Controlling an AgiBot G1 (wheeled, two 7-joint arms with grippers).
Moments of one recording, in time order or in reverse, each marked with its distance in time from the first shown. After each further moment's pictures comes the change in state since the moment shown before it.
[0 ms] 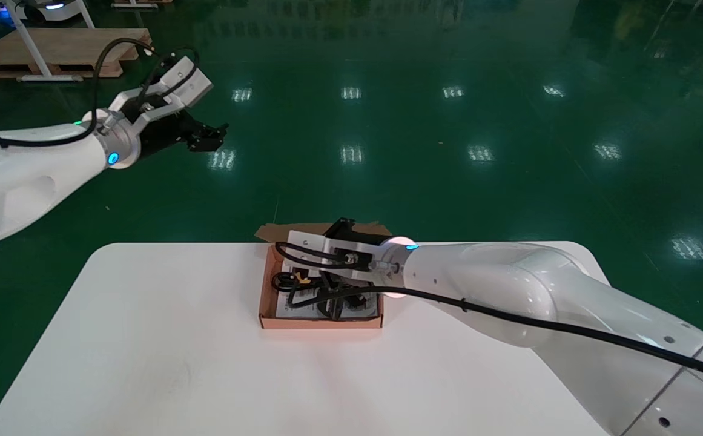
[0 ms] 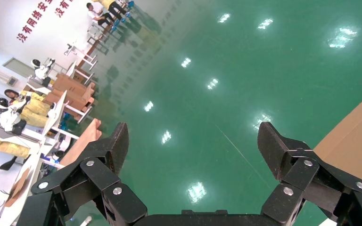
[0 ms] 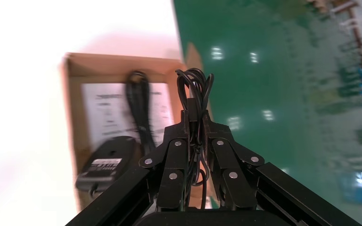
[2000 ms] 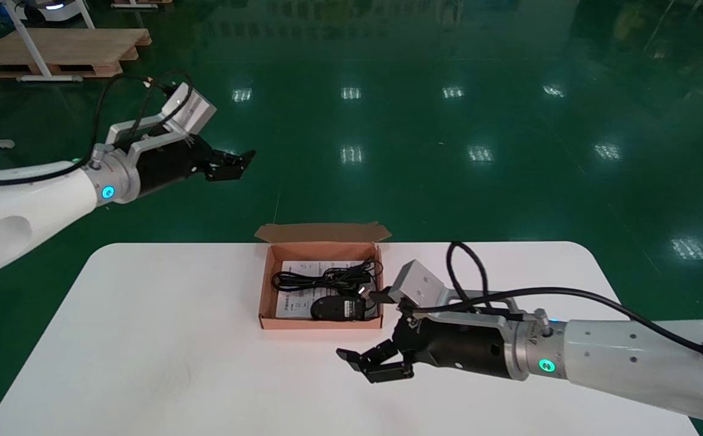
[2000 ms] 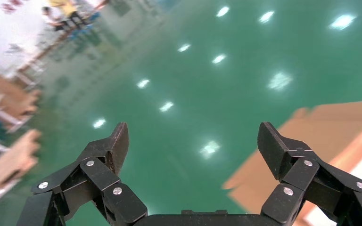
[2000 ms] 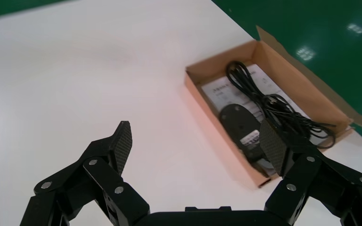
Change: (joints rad) left arm 0.138 -0.119 -0.100 -0.198 -0.095 0.212 -0.089; right arm -0.291 0.381 0.451 0.204 0.615 -0.479 -0.117
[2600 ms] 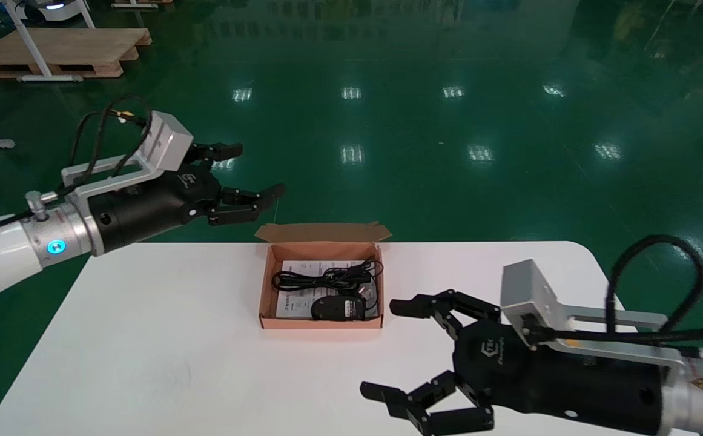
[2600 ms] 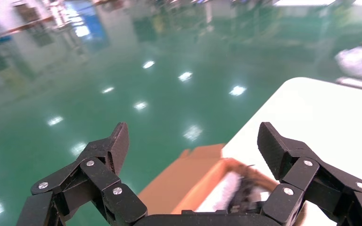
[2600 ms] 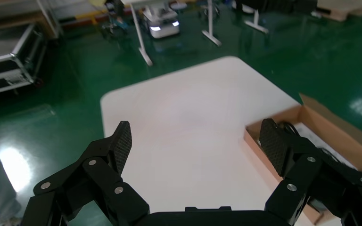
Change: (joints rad) left arm 0.225 -0.195 -0.167 -0.320 -0.159 0.351 -0.139; right arm -0.160 0.225 0.276 0.142 0.366 -0.328 -0.069
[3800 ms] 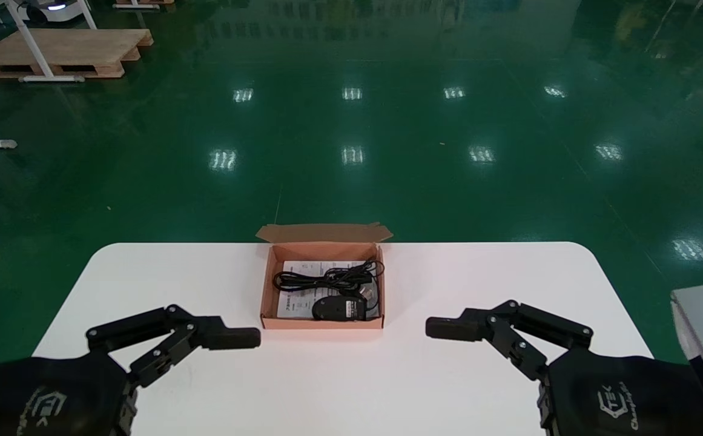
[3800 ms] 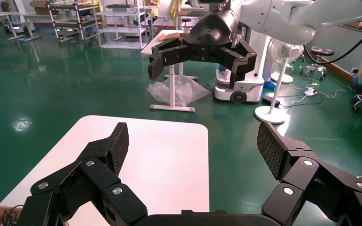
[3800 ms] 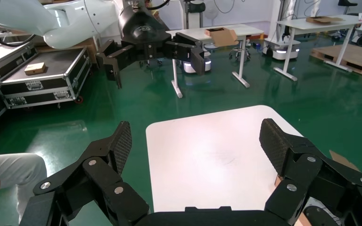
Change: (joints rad) left arm 0.397 -0.343 -0.294 -0.565 -0.281 0.619 -0.242; right arm -0.103 0.145 0.176 0.090 0.238 -0.211 -0.045
